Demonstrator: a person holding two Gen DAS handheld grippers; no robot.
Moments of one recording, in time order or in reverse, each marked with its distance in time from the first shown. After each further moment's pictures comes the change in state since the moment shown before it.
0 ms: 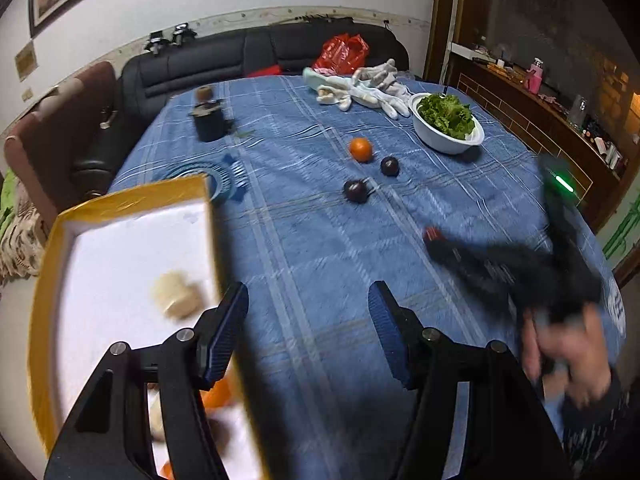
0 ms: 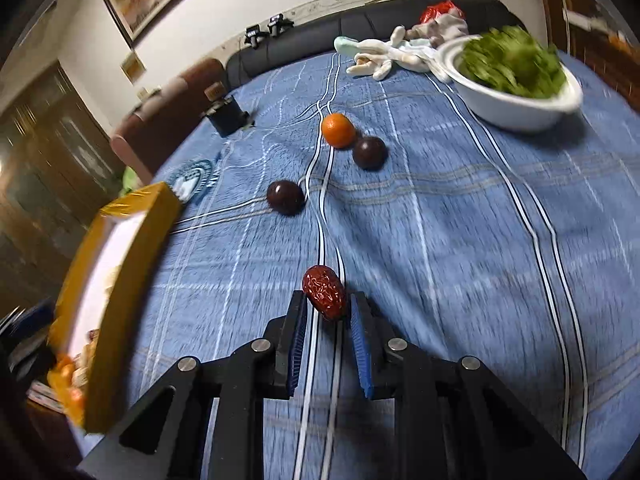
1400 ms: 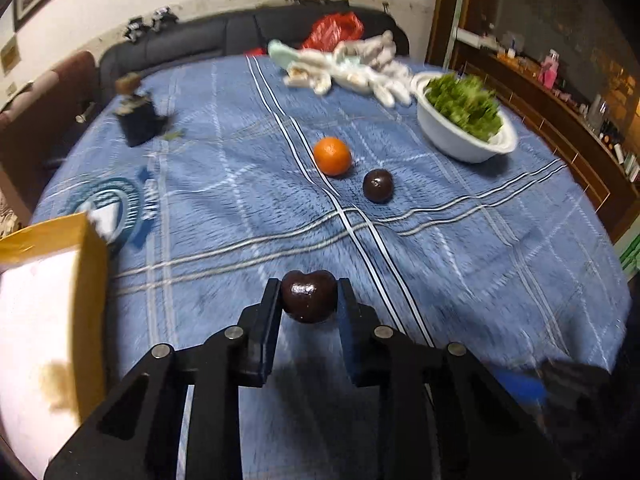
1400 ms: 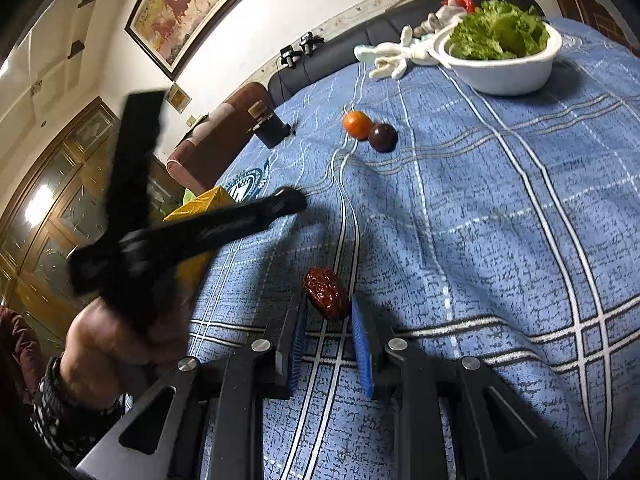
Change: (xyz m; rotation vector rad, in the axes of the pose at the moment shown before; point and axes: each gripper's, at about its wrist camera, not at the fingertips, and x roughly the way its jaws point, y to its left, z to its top) left arm 0.089 -0.046 0.036 -0.016 0.015 -0.009; right arm -0.025 -0.026 -0.029 0.043 -0.067 0.228
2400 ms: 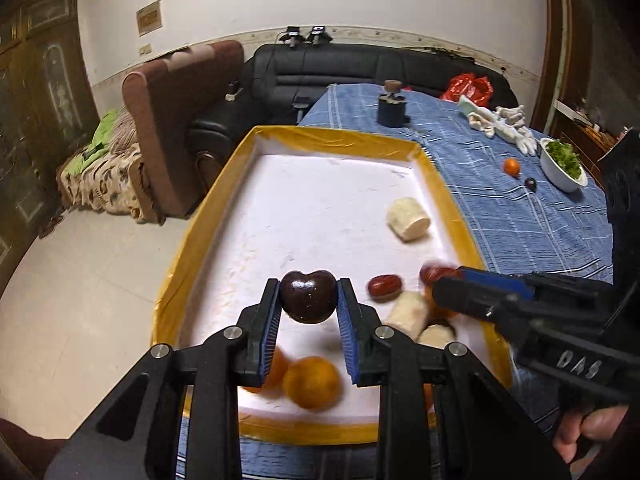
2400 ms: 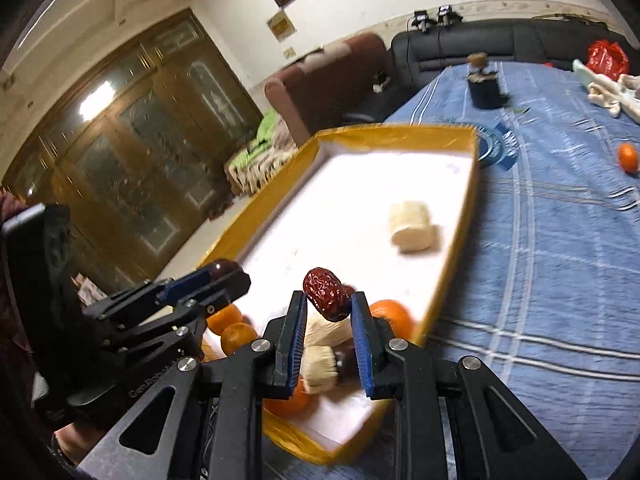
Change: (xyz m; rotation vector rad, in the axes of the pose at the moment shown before) left arm -0.146 0.191 -0.148 -0.264 -0.115 0.311; right arm 0.100 0.248 -0.055 -0.331 0.170 0.154
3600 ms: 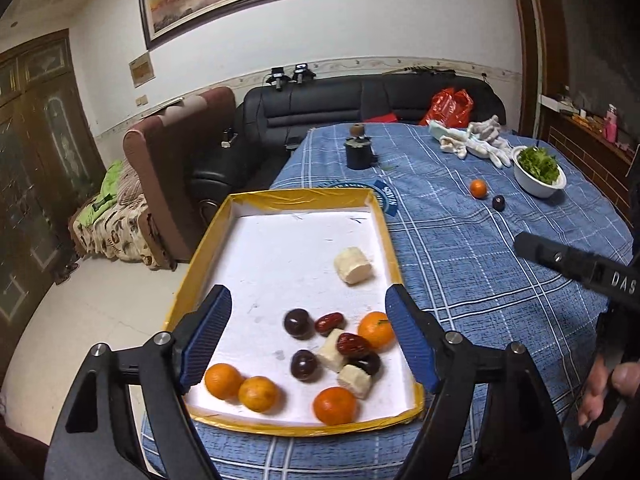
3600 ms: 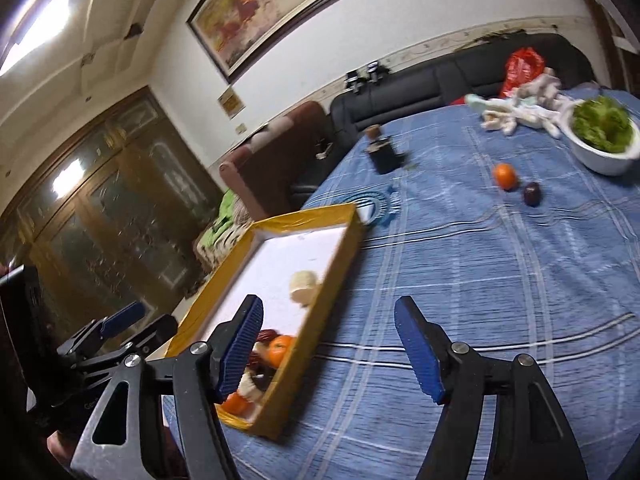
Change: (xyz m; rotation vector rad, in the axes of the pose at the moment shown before) left arm -0.060 -0.067 0.019 0.116 -0.124 0.041; right arm -0.120 -0.079 -0.011 0.185 -0.279 -0.105
